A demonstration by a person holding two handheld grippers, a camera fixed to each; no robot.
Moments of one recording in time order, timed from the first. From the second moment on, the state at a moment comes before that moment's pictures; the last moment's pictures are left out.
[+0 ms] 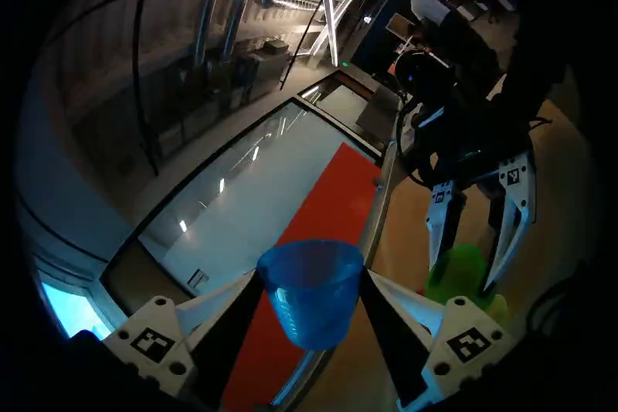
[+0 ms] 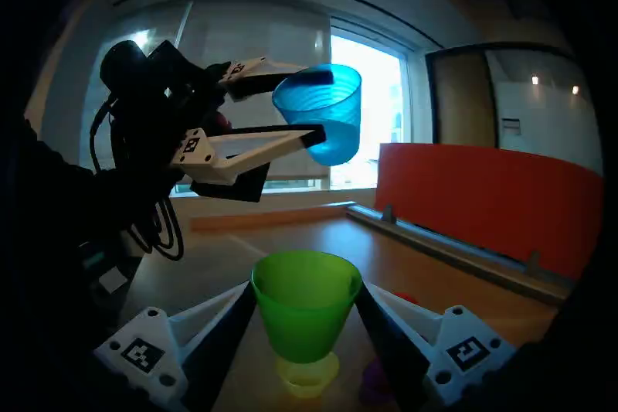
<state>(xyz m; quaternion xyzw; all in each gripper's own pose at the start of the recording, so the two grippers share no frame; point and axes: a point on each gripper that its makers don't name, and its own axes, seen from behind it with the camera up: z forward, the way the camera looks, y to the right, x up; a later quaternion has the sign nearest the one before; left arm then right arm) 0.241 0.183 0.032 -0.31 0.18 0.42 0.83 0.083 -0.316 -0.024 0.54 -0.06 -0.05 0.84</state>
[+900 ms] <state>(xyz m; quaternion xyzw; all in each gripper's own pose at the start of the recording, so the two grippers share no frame) 0.246 0.189 0.036 -0.29 0.21 0.48 0.80 0.082 -0.318 -0.023 0.55 -0.06 -0.06 0.83</state>
